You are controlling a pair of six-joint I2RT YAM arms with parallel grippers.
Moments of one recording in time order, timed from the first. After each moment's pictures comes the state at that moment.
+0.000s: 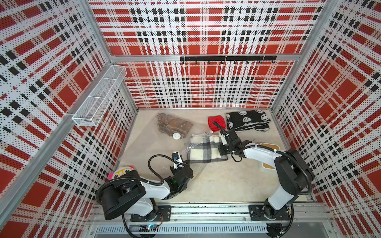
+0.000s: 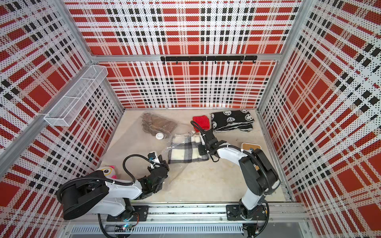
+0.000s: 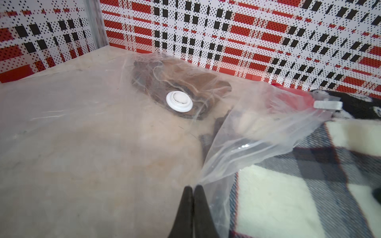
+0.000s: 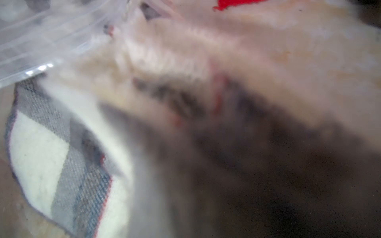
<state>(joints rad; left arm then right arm) -0.98 1.38 0.24 0.69 -1.04 -0.60 0.56 1.70 0.99 -0.22 -0.06 0.28</state>
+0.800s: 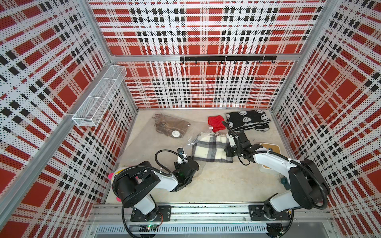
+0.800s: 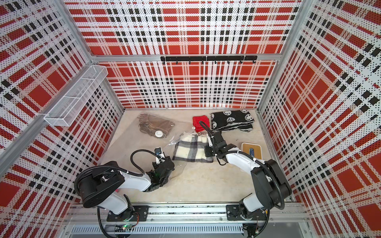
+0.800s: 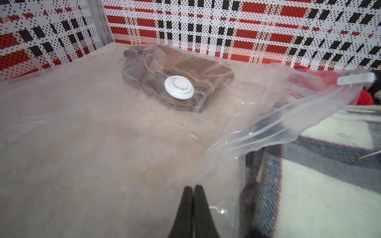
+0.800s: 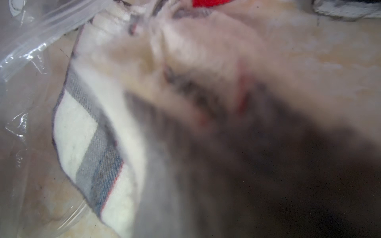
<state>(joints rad) -0.90 1.58 0.38 0.62 -1.03 -0.60 0.48 1.48 0.84 -0.25 -0.06 0.30</state>
